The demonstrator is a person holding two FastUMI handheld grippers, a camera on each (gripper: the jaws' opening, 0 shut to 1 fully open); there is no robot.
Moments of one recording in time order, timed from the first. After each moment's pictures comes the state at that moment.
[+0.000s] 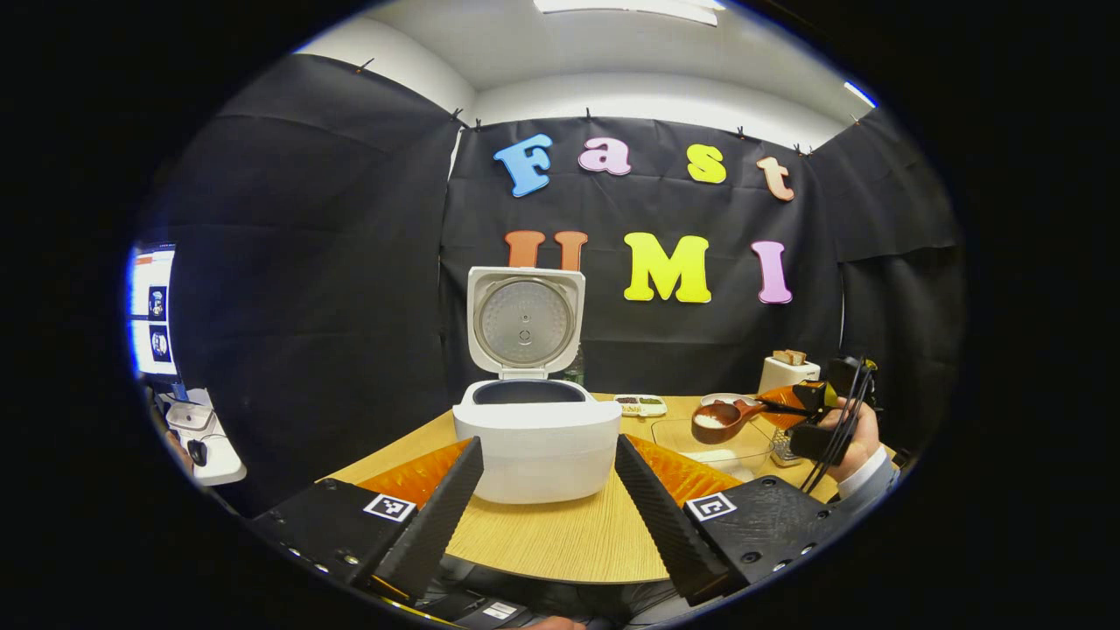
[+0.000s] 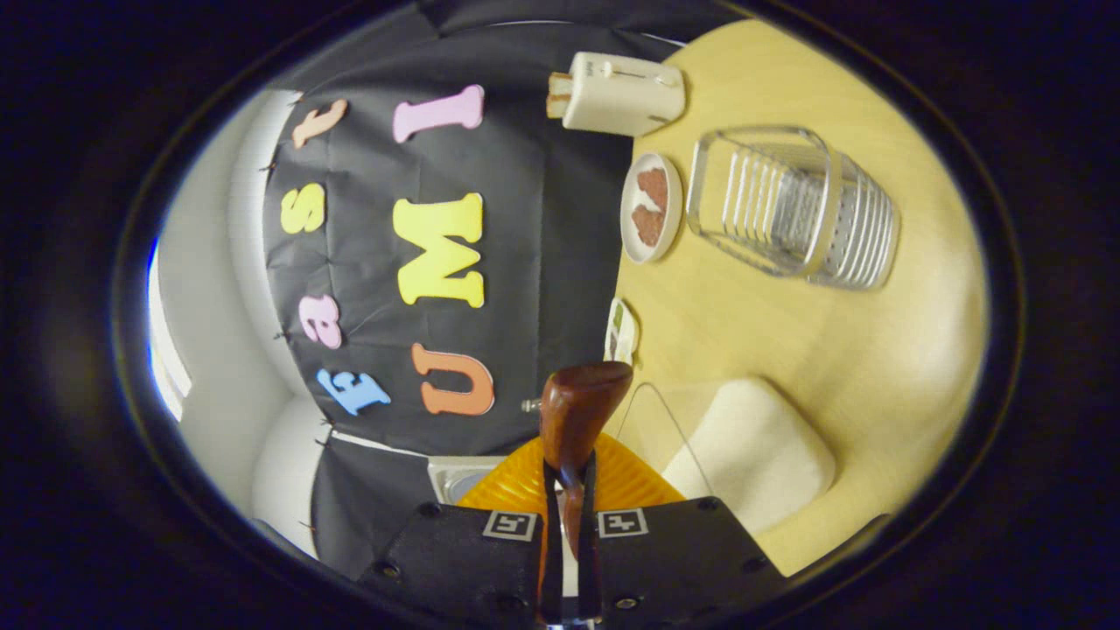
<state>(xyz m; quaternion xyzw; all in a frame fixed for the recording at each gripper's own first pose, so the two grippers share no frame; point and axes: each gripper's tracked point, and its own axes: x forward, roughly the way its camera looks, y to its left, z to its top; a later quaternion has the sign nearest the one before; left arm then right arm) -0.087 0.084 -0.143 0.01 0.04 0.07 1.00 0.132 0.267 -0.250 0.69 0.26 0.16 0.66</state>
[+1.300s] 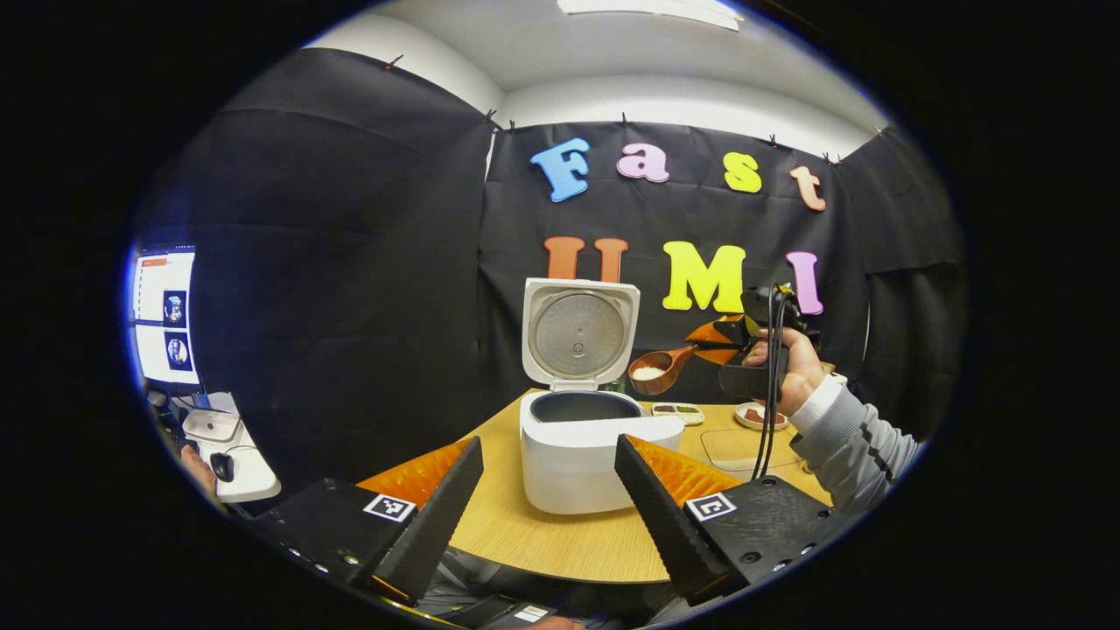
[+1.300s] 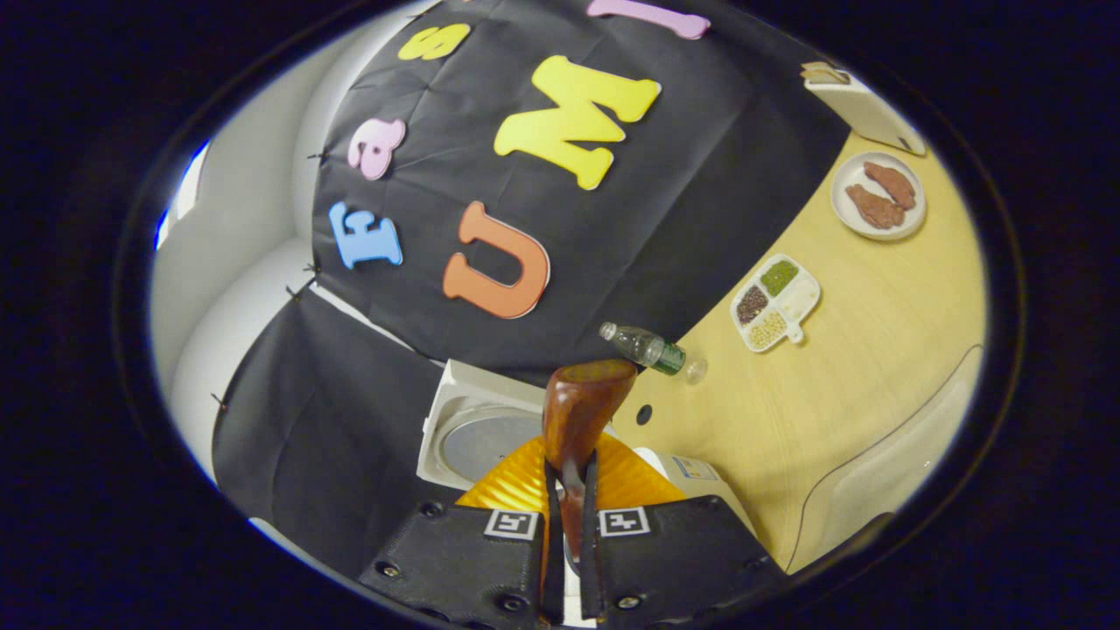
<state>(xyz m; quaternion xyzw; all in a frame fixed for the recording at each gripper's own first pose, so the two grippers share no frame) -0.098 0.163 -0.119 0.00 0.04 0.13 0.99 0.212 0.516 -0.141 0.43 0.27 0.28 0.81</state>
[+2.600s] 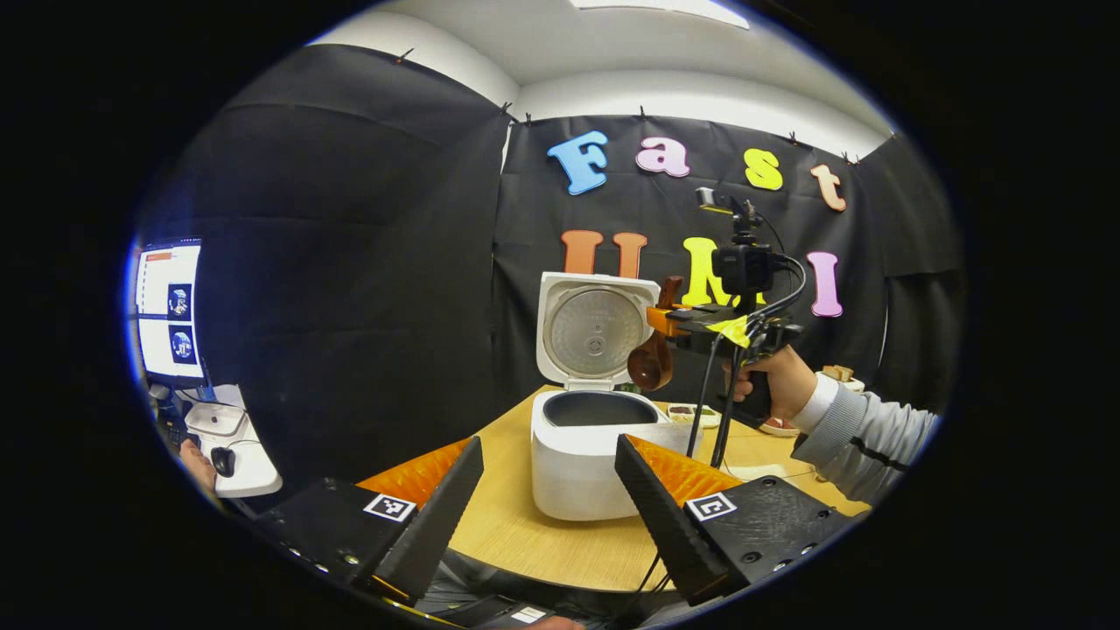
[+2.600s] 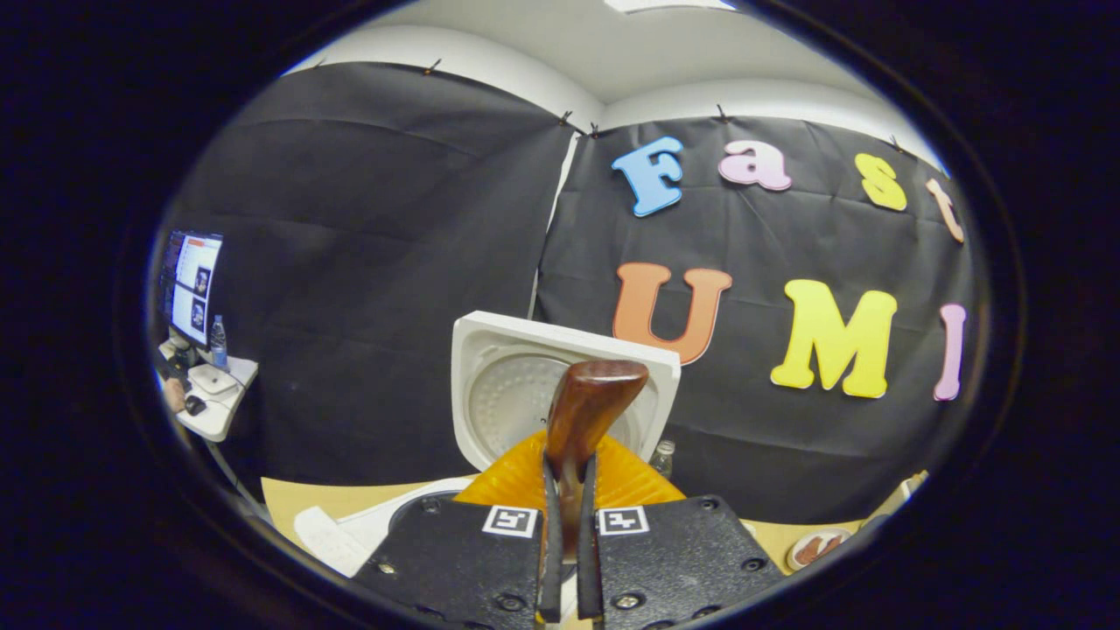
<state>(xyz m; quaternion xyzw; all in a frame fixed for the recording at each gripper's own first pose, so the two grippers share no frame) -0.075 0.159 -0.112 -0.01 0.05 0.14 0.99 0.157 0.590 -0.108 -0.10 -0.01 0.39 0.92</state>
